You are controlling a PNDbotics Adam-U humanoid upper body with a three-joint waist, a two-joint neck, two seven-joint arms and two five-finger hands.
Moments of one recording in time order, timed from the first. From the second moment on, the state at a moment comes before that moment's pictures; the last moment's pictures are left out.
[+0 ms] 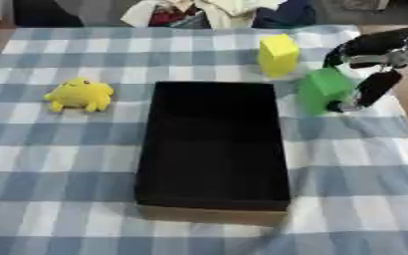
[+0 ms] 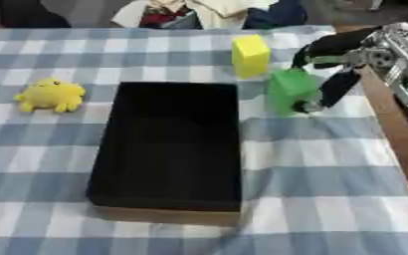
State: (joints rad) left arm -0.28 0.47 0.06 -1.98 -0.24 -0.01 0.63; right arm -1.11 -0.70 0.42 -1.06 0.79 -0.48 0.68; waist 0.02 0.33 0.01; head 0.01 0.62
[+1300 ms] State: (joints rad) left arm -0.29 0.47 0.06 -1.98 -0.24 0.00 0.62; right arm -1.19 -0.71 0.47 -1.50 0.45 -0.31 0.85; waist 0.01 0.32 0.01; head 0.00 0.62
